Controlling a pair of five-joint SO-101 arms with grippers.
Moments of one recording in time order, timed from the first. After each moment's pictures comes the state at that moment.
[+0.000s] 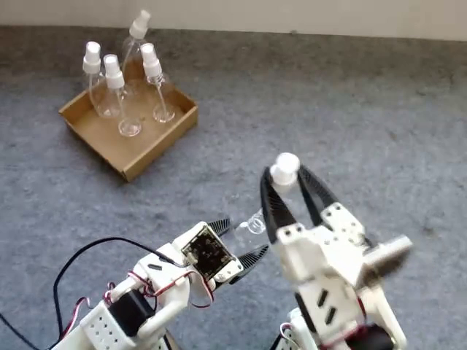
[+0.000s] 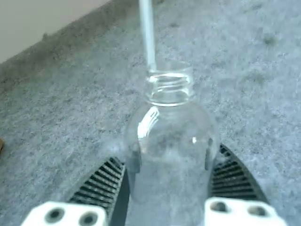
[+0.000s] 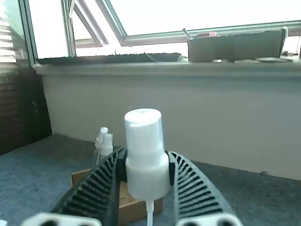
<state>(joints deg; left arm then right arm) 42.9 -103.3 96.0 38.0 -1.2 -26.2 -104.7 63.1 42.7 -2.6</state>
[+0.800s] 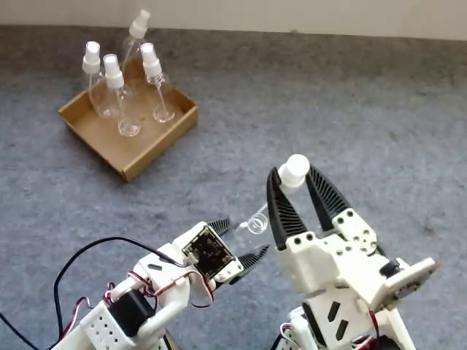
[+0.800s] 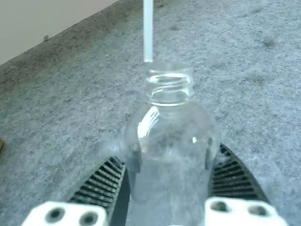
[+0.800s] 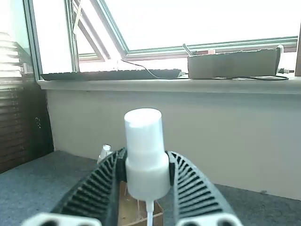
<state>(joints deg) 42.9 -103.3 96.0 38.0 -1.2 -26.1 -105.0 57.1 42.7 -2.6</state>
